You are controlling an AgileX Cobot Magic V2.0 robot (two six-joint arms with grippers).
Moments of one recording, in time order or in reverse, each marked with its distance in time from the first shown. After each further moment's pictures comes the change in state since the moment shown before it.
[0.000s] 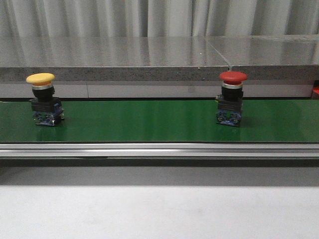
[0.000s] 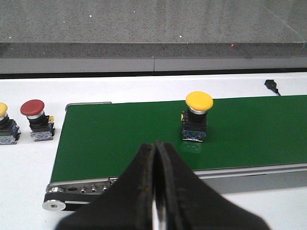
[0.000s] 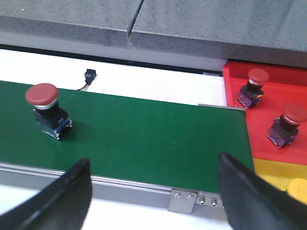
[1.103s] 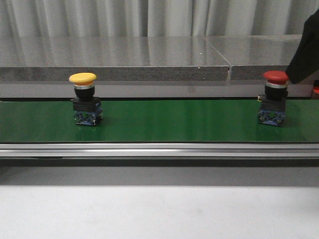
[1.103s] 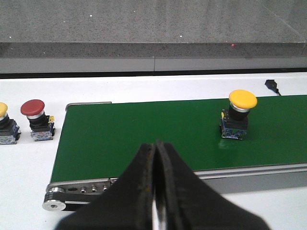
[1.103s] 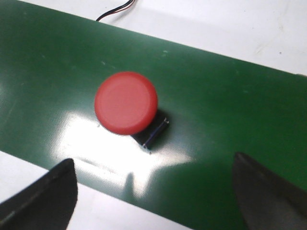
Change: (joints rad) left arm 0.000 0.000 0.000 0.000 0.000 0.000; right arm 0.213 0.835 -0.328 0.036 -0.002 -0.031
